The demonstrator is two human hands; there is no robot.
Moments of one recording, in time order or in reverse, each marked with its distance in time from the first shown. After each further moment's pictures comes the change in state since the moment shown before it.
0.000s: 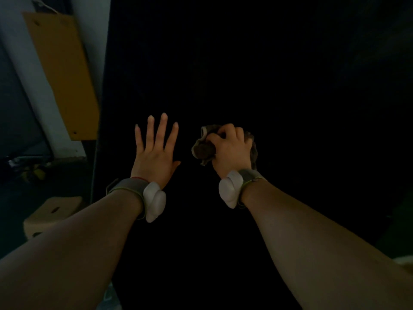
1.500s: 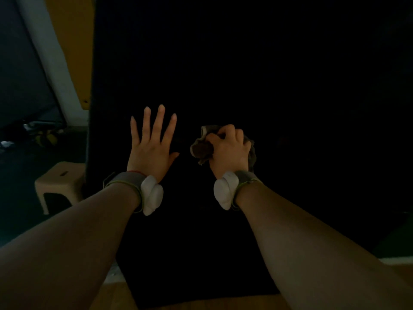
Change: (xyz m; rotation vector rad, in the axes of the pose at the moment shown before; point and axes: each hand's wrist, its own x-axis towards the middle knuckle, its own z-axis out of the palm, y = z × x) left_hand -0.052 0.010 0.050 0.071 0.077 -0.062; right_hand -0.044 -0.001 0.059 -0.023 -0.122 0.042
